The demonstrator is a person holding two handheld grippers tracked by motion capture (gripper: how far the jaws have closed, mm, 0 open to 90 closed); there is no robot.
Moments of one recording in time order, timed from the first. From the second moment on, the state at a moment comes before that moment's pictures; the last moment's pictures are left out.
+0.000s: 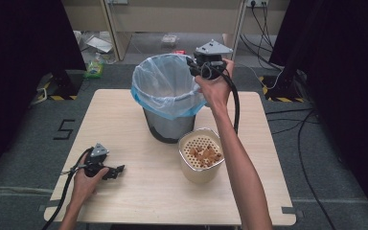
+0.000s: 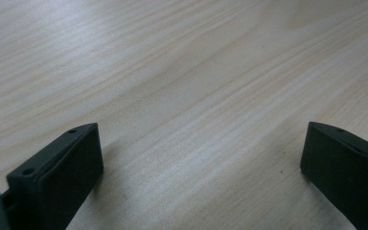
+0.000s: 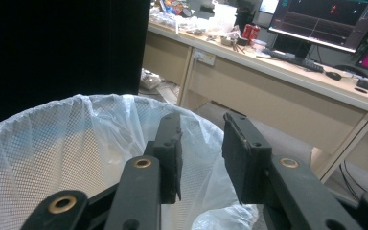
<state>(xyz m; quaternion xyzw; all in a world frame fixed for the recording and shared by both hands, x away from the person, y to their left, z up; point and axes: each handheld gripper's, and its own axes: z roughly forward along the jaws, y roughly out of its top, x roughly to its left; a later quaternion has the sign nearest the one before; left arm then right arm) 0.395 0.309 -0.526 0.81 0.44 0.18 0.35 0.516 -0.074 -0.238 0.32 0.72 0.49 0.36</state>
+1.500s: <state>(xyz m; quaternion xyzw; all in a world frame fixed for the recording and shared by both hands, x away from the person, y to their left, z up) 0.395 0.309 -0.526 0.81 0.44 0.18 0.35 0.419 -0.243 -0.372 0.42 0.75 0.40 0.32</state>
